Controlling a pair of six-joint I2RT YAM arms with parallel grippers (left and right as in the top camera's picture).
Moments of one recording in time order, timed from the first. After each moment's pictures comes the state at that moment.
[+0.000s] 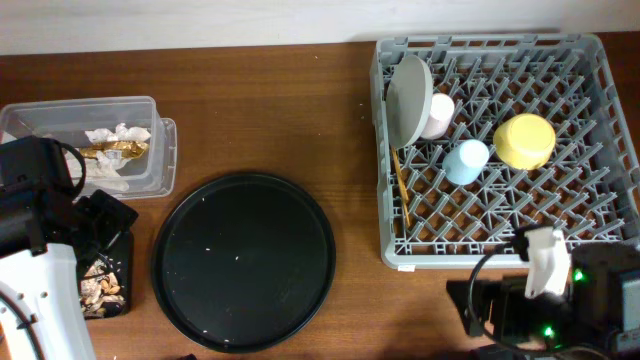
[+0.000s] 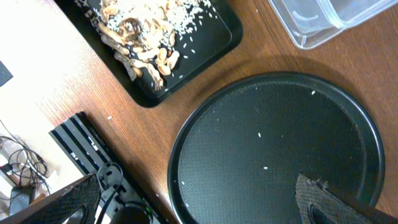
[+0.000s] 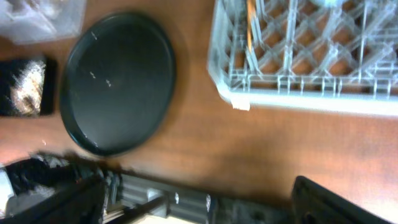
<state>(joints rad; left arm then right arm) 0.34 1.30 1.52 -1.58 -0.17 -0.66 0.17 0.73 1.34 -1.58 -0.28 0.26</state>
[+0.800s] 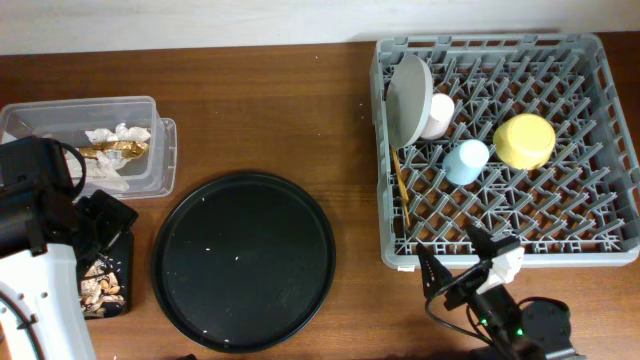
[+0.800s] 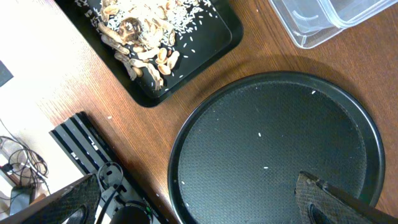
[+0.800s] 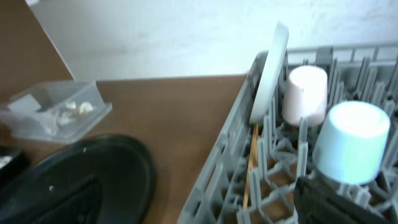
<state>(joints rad) 0.34 1.30 1.52 -1.58 -0.17 -0.66 0.17 0.01 0.28 -0.42 -0.25 0.20</state>
